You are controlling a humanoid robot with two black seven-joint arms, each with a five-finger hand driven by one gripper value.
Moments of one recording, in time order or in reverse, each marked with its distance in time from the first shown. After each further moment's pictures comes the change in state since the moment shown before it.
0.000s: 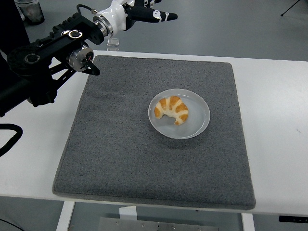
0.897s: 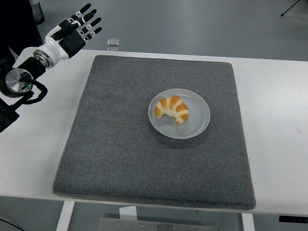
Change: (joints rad) left arm 0.258 0.171 -0.089 0.175 -0.631 -0.352 0.038; right arm 0.000 0.000 0.001 0.000 0.000 0.001 0.000
